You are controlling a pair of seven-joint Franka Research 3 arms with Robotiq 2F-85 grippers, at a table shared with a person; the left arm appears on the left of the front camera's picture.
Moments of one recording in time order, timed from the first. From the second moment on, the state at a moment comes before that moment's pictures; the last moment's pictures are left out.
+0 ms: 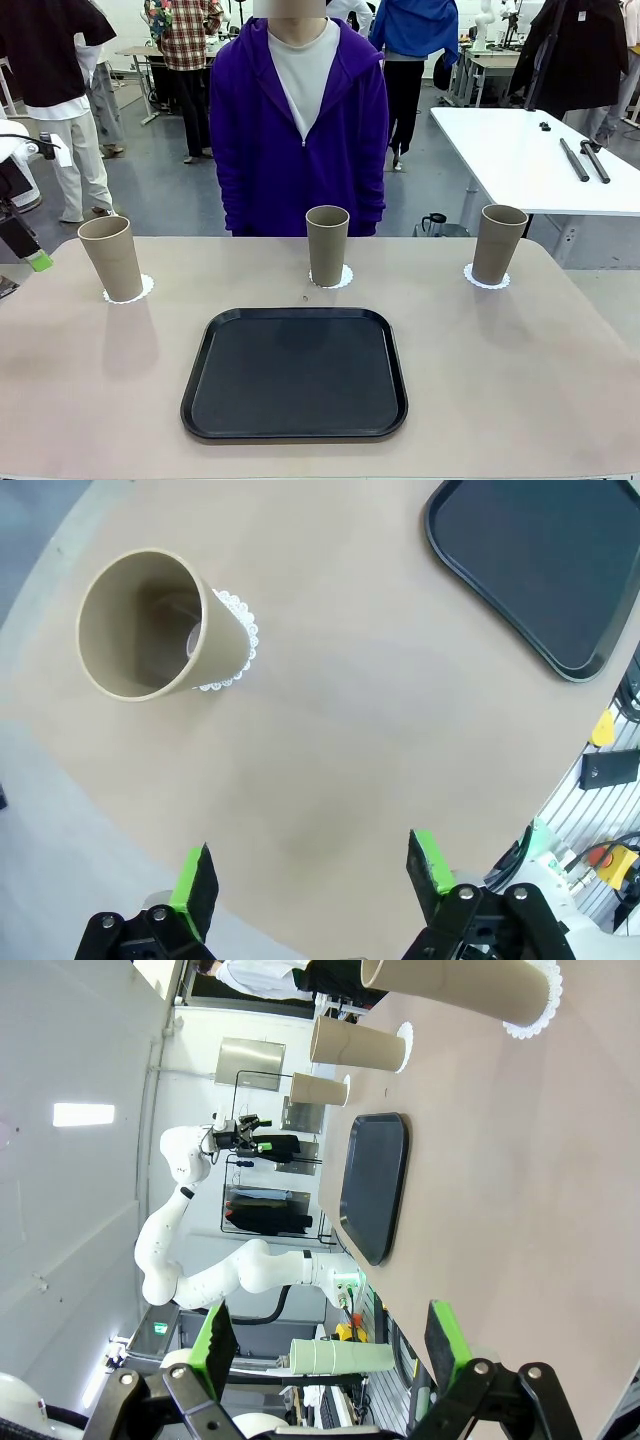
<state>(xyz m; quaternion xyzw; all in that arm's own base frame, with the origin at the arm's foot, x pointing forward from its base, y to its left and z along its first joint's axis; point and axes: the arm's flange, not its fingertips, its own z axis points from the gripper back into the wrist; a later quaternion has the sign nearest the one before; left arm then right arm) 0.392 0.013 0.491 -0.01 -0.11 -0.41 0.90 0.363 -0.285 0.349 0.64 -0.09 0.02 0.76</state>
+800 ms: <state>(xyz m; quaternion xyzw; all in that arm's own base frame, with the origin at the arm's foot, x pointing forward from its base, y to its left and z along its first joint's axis) 0.394 0.019 0.477 -0.02 -0.10 -0.41 0.91 0.363 -0.285 0.349 0.64 -0.10 0.02 0.76</state>
